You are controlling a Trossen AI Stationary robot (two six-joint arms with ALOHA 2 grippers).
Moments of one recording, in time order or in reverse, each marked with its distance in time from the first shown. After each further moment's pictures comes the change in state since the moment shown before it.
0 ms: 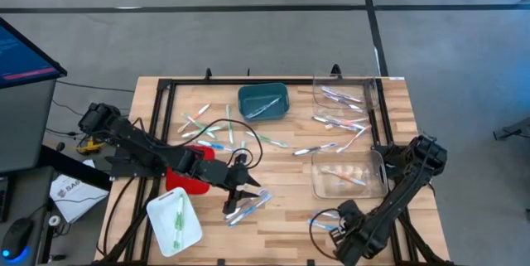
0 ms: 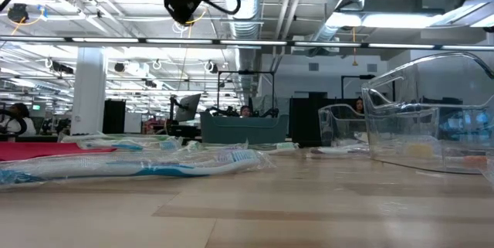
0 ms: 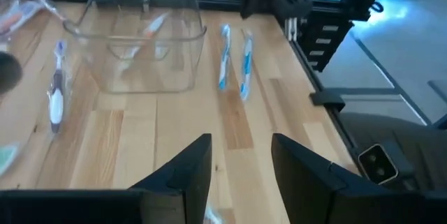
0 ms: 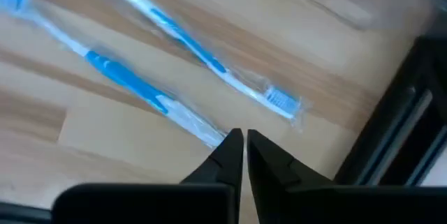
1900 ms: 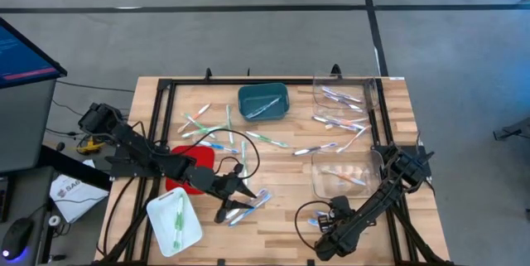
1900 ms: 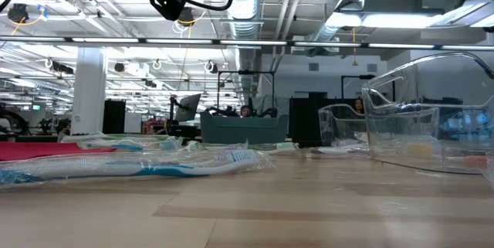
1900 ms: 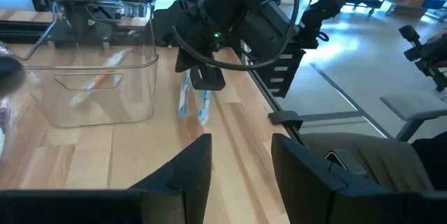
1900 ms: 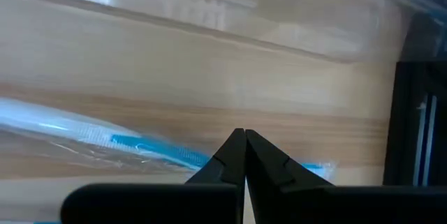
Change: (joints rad) left arm -0.083 0.000 -0.162 0.351 0.010 0.034; right arm -0.102 0.241 0.051 -0.098 0.022 0.150
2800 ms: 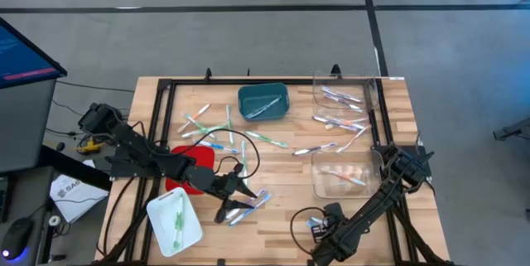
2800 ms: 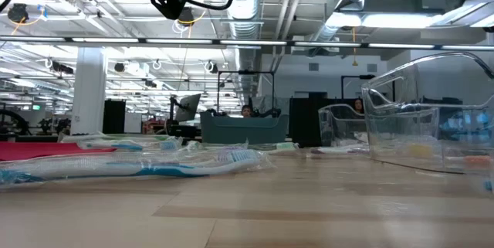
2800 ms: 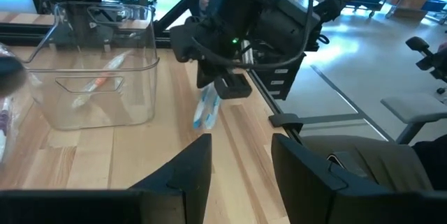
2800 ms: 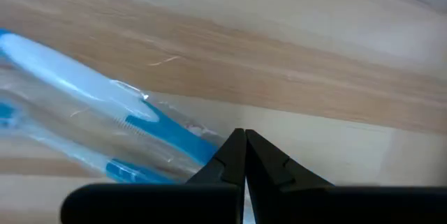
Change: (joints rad) left arm 0.000 0.000 0.000 0.008 -0.004 0.000; right arm 0.003 0.000 0.048 0.150 0.002 -0.032
